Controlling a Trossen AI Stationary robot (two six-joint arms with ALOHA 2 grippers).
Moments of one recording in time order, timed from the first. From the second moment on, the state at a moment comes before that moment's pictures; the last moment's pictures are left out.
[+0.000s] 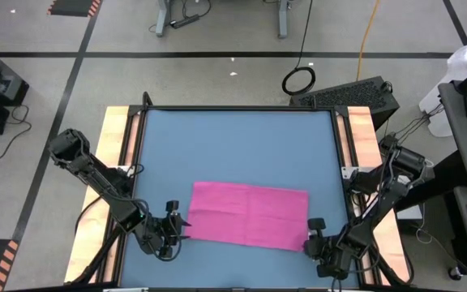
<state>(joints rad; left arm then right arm) -0.82 1.41 0.65 -0.15 -0.50 -0.57 1.06 1.62 0.74 -0.34 0.41 0.91</state>
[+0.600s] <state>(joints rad) -0.83 1.48 0.65 -0.28 -0.50 -0.56 1.06 1.57 0.74 -0.39 0.41 0.93</state>
